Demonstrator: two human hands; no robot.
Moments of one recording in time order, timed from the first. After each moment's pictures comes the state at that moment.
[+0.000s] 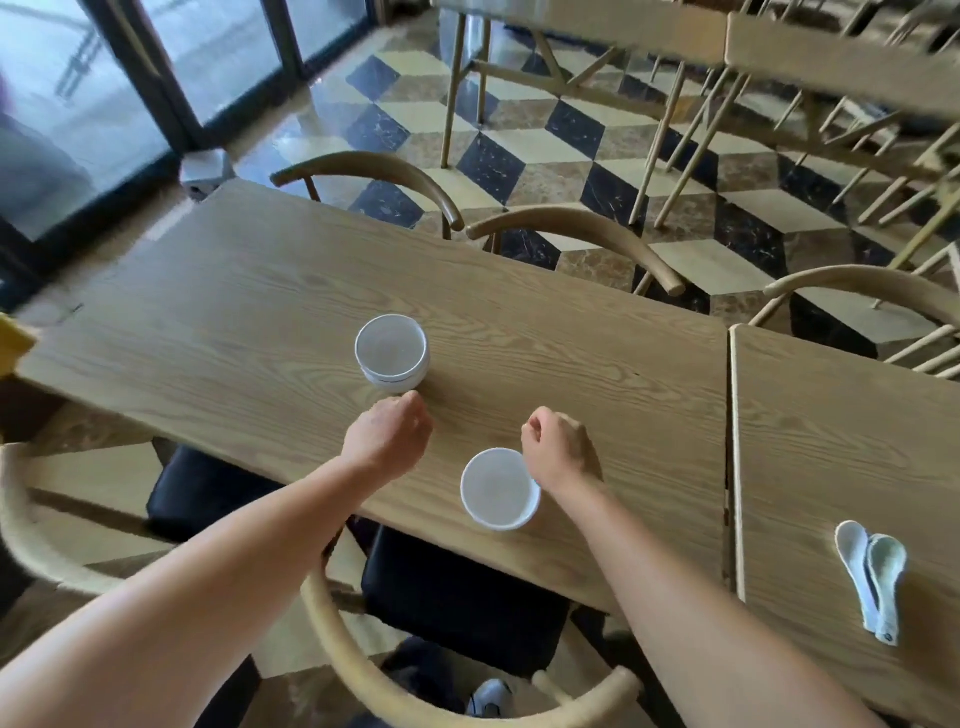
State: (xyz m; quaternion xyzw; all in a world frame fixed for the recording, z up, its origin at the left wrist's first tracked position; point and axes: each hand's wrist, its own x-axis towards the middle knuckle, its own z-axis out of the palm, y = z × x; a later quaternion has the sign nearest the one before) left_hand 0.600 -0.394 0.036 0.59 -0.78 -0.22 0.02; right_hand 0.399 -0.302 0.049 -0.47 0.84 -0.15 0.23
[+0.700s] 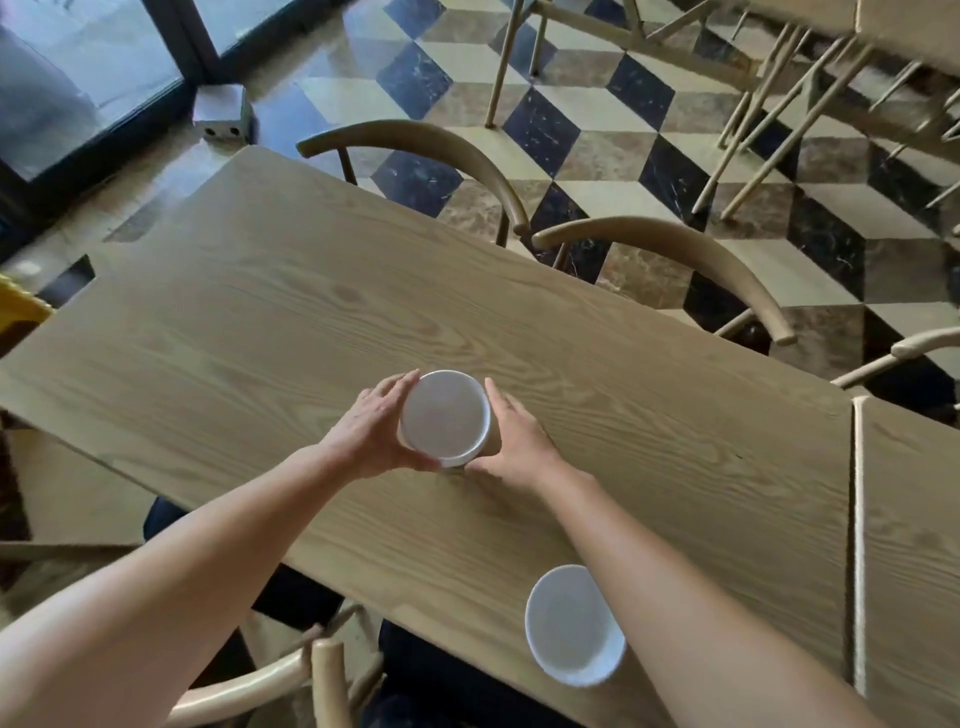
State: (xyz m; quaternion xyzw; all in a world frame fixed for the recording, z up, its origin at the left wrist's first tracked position) left_hand 0.665 -0.578 -0.029 0.53 -0.78 -0.34 -0.01; right_hand 0.453 -0.511 -0.018 -0.57 0.70 -0.10 0.42
